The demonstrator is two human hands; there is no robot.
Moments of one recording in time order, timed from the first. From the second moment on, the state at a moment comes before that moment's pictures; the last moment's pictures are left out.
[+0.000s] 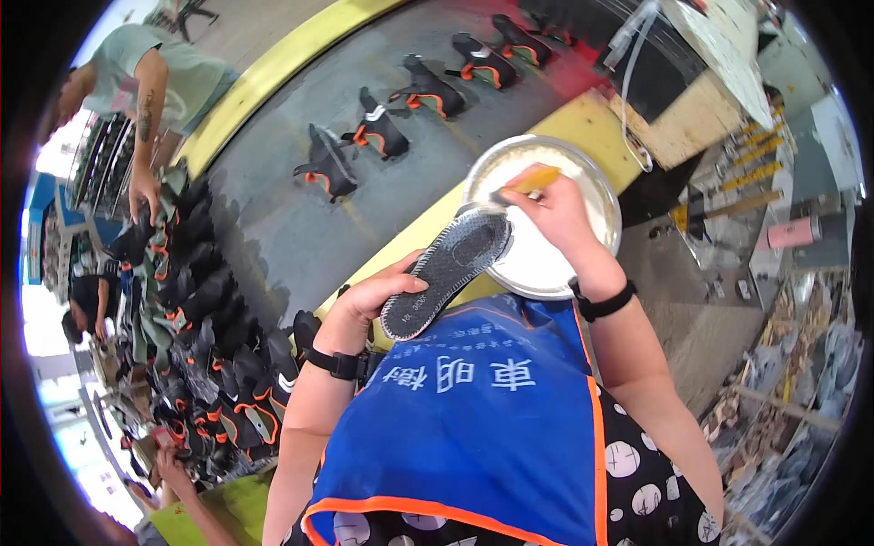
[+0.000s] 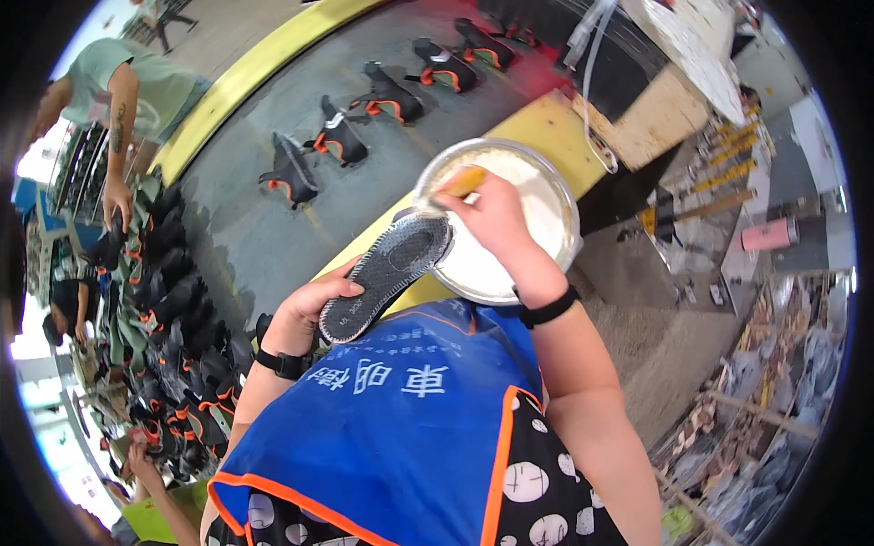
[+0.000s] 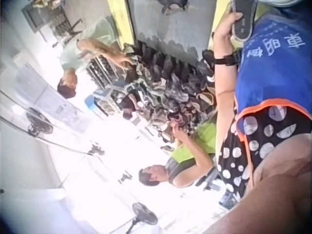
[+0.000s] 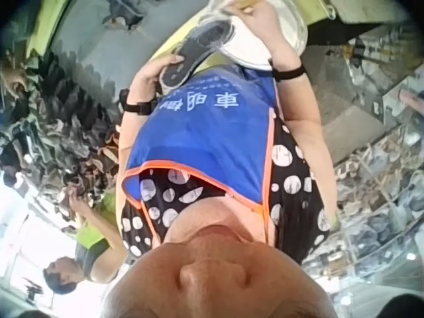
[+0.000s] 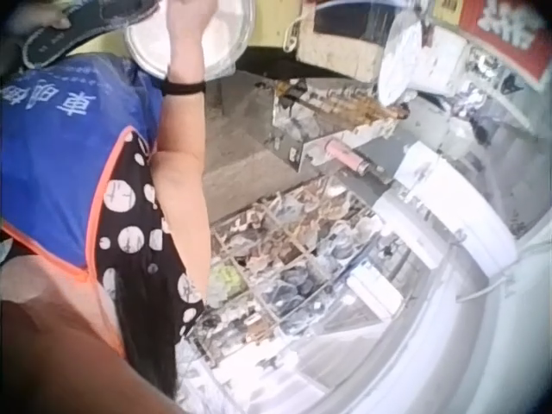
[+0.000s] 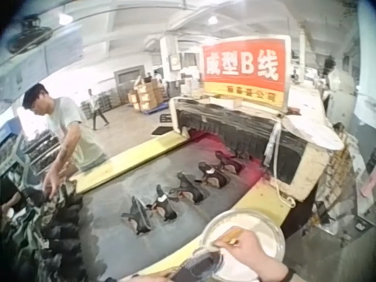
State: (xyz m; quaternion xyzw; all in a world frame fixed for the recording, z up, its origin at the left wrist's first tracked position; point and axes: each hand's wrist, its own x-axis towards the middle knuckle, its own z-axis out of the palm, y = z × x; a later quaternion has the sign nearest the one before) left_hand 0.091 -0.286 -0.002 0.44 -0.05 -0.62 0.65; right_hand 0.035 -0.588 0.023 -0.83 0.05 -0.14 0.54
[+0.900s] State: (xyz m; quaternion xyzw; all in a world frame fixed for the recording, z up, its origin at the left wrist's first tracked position) left_hand 0.335 -0.112 -0.224 0.89 0.27 -0.12 0.34; right_hand -0.007 -0.611 0.018 -0.74 0.37 -0.21 0.52
